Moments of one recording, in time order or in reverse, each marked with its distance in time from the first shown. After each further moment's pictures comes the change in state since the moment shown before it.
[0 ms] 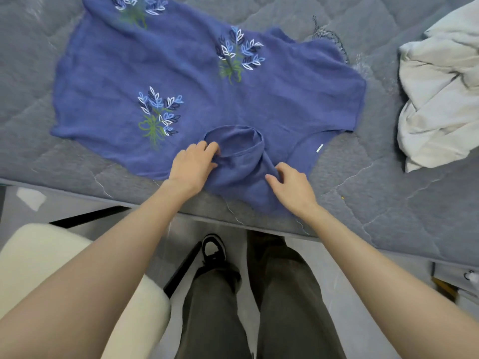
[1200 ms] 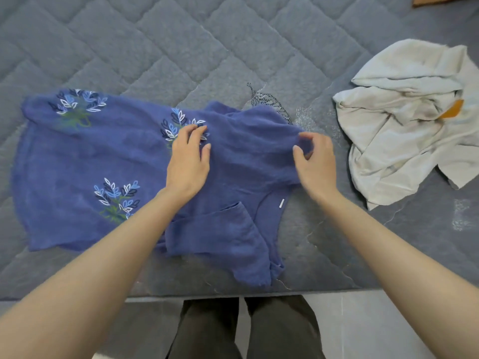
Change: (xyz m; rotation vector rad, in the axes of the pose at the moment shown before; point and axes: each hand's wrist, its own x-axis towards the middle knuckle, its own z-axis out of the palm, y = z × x) left_hand 0.136 0.069 -0.083 -0.510 0.293 0.045; right_hand 0.097 0.014 -0.143 0.329 0.562 0.020
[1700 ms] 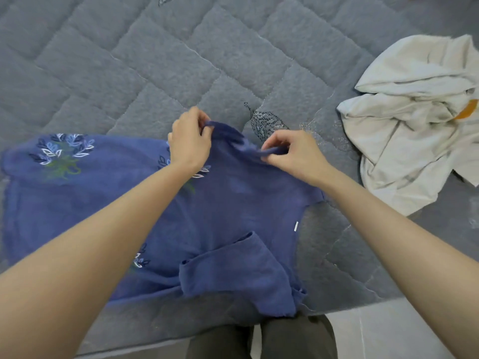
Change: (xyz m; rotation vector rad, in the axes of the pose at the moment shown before) left_hand 0.119 0.010 -0.004 -0.021 -0.049 -0.091; right_hand 0.064 -0.049 0.023 0.035 -0.394 -0.085
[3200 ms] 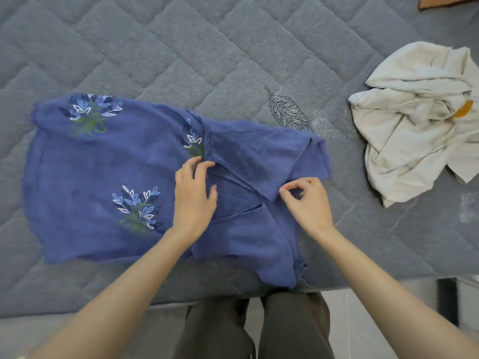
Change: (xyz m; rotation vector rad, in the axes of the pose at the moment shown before) left_hand -0.162 -0.070 -0.004 0.032 -0.010 0.073; right_hand -0.117 0.032 0.069 -0.087 0.197 0.275
